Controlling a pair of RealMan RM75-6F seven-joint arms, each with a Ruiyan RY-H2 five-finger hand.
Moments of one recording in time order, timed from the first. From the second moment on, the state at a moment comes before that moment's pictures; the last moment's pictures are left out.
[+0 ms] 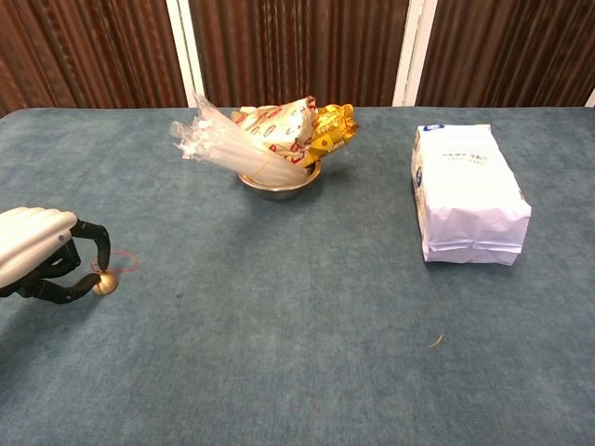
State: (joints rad) left arm -0.37 -1.70 -0.06 -1.21 1.43 1.23 0.28; right arm 0.05 -1.06 -0.15 -1.66 -1.79 1.43 -0.10
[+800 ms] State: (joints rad) left arm -0.38 -1.71 -0.05 -1.21 1.43 1.24 0.28; right arm 0.05 -1.06 -0.15 -1.66 -1.79 1.43 -0.10
